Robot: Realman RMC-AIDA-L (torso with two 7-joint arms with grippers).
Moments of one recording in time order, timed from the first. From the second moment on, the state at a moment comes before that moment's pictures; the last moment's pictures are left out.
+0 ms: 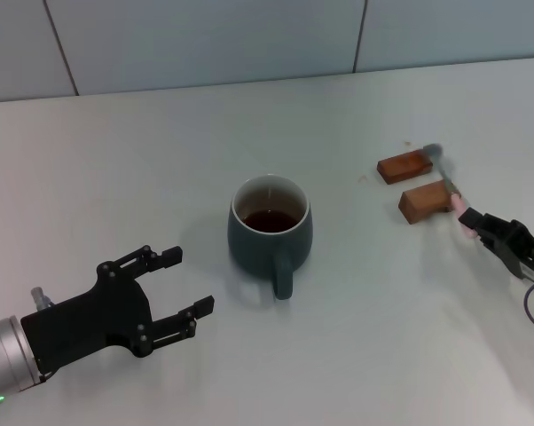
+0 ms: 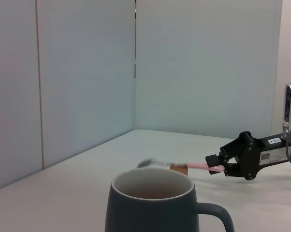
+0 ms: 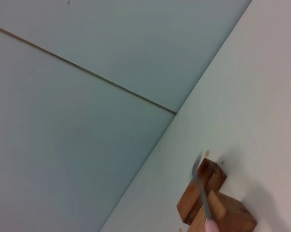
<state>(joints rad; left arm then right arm) -0.54 -2.07 -0.09 0.20 2.56 1.55 -0.63 0.35 2.07 -0.04 -0.19 -1.98 -1.25 1.69</state>
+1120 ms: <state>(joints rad) -0.55 -2.07 -0.08 0.20 2.56 1.55 -0.64 0.32 2.08 -0.26 -0.73 -2.00 -1.69 1.77</state>
